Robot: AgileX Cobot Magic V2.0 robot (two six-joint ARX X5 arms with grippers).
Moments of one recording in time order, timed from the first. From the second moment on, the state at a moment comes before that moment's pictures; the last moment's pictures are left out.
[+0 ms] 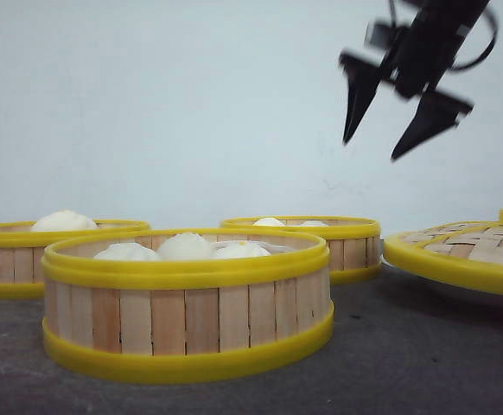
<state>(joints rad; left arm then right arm) -0.14 0.68 0.88 -0.44 0.34 -0.18 0.22 1.85 1.65 -0.68 -0.24 0.25</state>
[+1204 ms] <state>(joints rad) -0.19 0.58 0.88 -0.50 0.34 -0.18 0.24 2.11 1.69 -0.63 -0.07 0.38</state>
